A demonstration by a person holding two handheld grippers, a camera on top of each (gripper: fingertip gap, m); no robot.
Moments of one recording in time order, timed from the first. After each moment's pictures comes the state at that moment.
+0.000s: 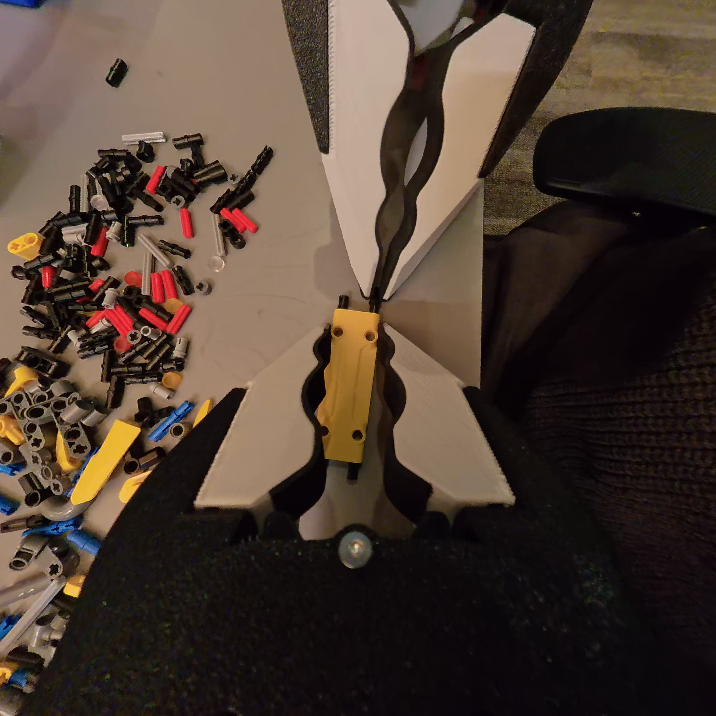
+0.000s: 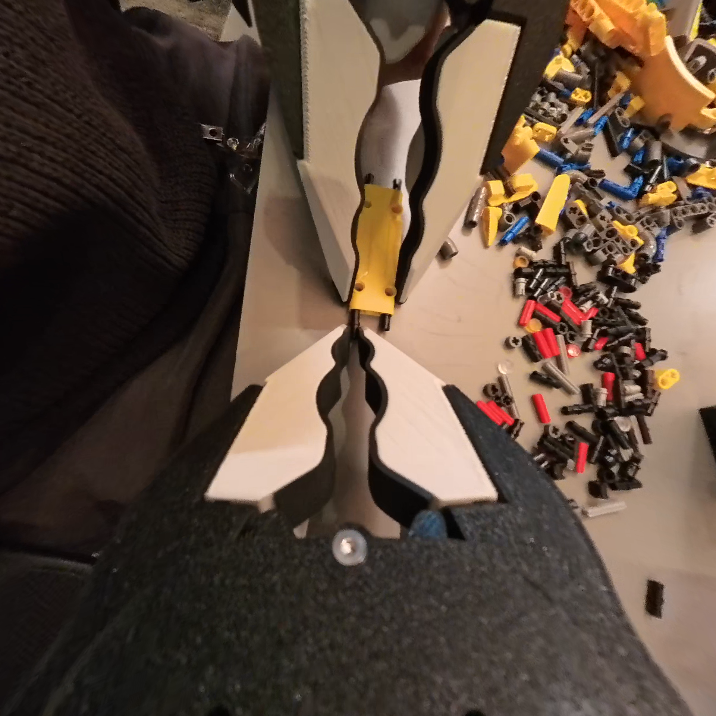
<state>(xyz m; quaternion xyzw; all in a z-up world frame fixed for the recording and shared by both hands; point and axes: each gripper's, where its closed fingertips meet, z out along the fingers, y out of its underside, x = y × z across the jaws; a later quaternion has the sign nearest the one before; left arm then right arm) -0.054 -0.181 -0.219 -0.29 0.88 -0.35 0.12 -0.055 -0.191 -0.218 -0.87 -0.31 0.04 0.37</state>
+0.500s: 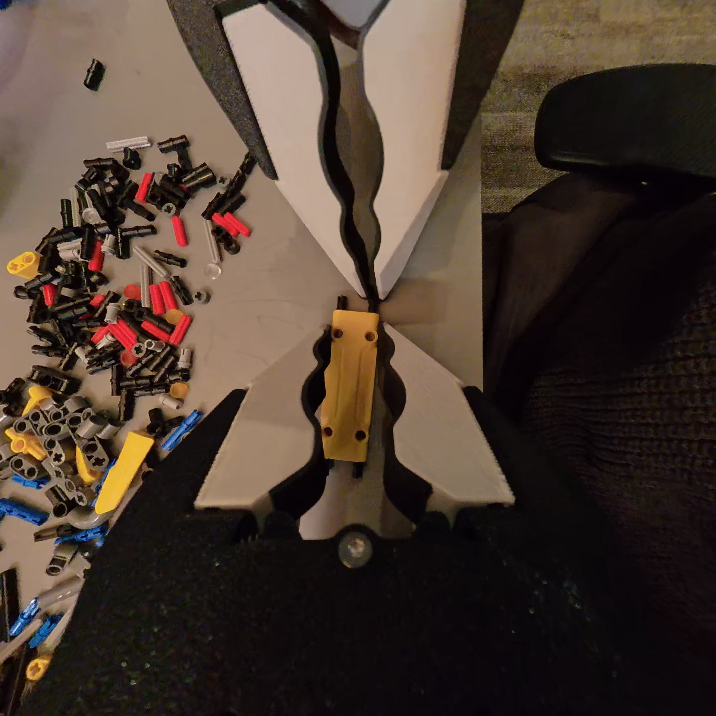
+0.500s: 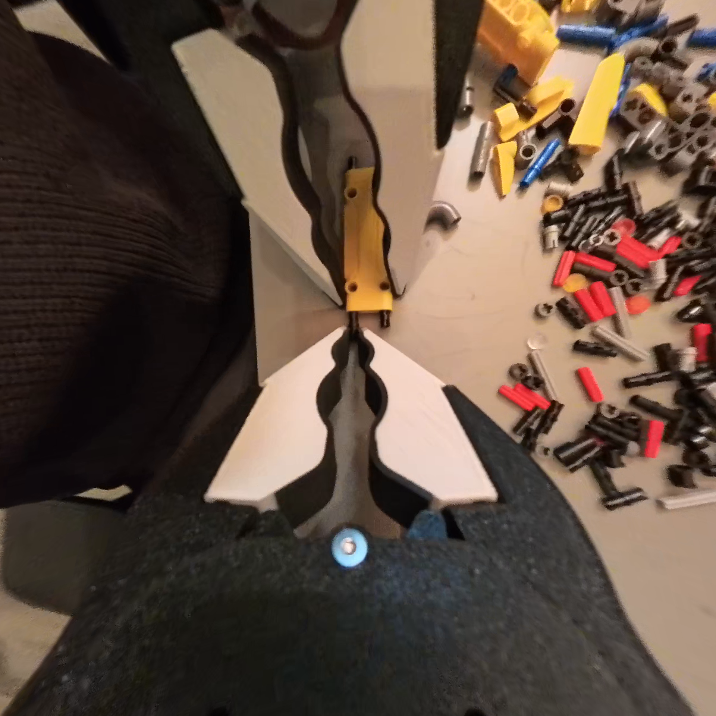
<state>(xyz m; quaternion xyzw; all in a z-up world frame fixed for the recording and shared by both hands) -0.054 -0.181 -0.219 -0.27 0.90 -0.32 0.11 -0.056 -0.191 -0.218 -0.93 -0.20 0.16 0.27</state>
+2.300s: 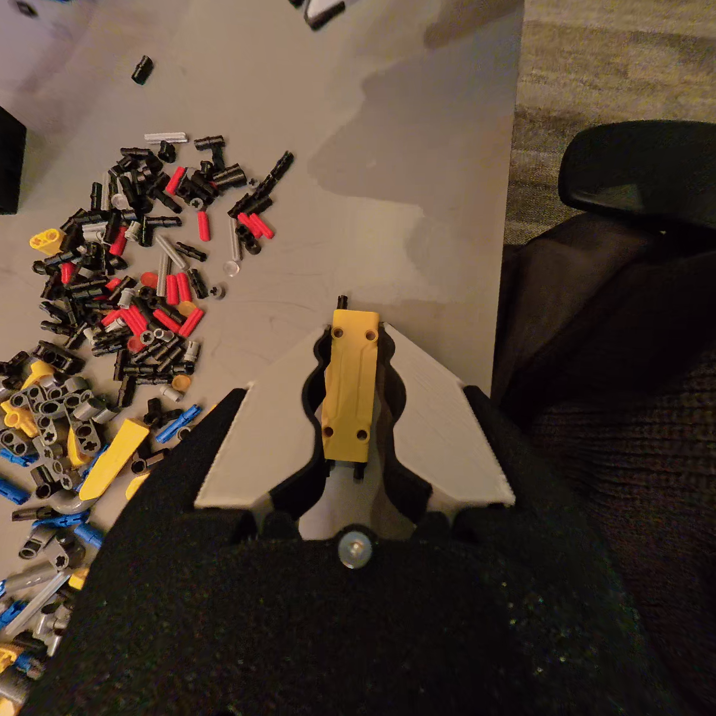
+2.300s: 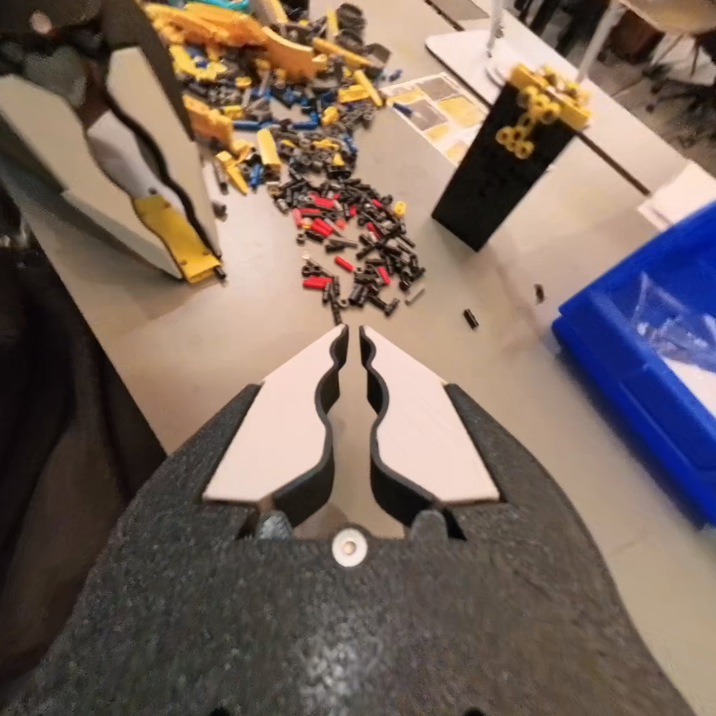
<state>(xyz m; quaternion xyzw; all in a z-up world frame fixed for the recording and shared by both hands) -0.045 -0.183 -0.219 -0.32 0.88 -0.33 0.13 0.047 -0.249 -0.166 -0.88 0.01 -0.12 0.47</state>
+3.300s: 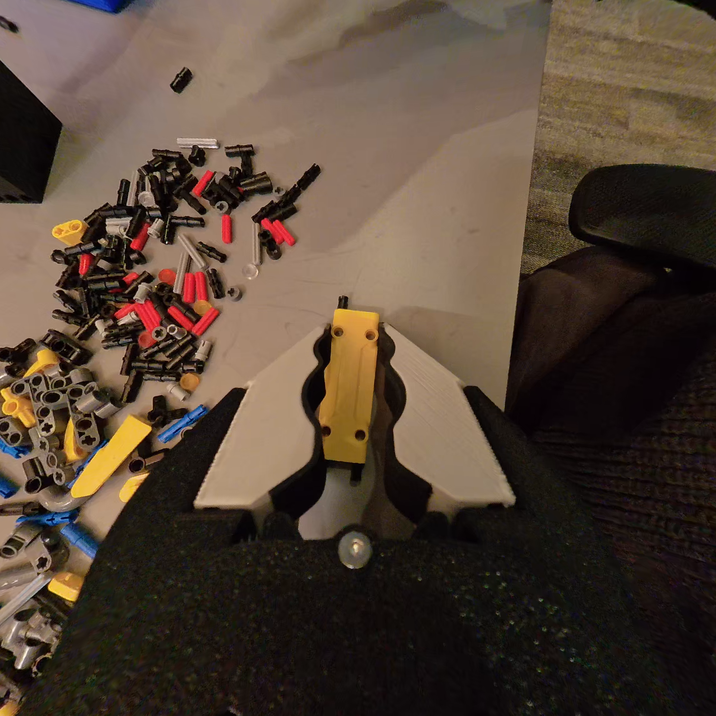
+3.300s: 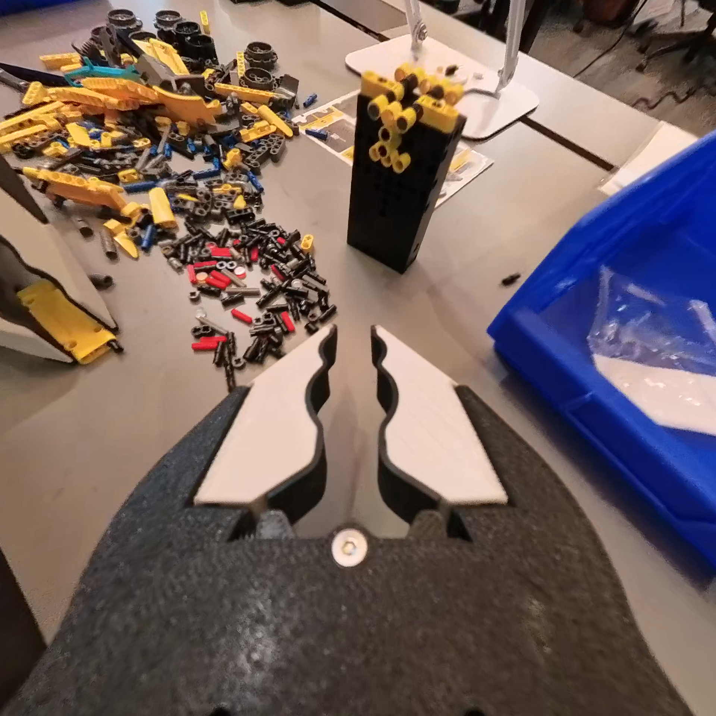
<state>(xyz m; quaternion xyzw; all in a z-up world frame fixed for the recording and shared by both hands) -0.036 -0.182 -0.218 -0.35 0.85 -0.36 0.14 0.123 -0.218 -0.162 -0.87 0.07 -0.10 0.49</state>
